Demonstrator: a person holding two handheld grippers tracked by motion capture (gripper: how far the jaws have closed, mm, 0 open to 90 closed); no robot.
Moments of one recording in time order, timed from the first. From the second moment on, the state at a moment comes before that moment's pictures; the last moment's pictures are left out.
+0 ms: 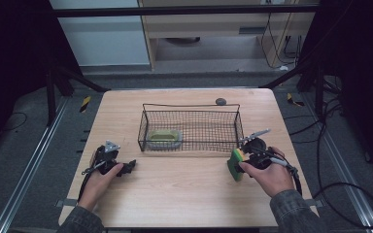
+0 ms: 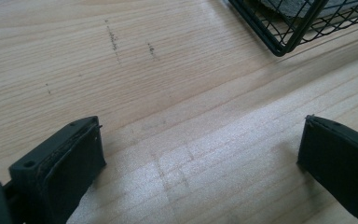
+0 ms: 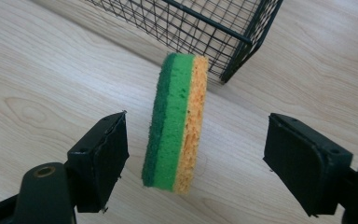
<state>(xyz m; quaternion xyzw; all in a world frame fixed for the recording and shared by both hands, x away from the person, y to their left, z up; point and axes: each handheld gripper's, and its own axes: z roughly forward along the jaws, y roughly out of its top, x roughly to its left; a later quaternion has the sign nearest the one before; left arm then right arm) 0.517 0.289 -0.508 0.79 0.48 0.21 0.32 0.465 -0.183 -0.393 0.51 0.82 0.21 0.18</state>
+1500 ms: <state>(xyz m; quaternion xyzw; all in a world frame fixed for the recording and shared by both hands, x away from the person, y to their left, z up) 0.522 0.289 -0.508 0.79 0.48 0.21 0.32 0.493 -0.168 -0.396 0.51 0.84 0.18 0.09</state>
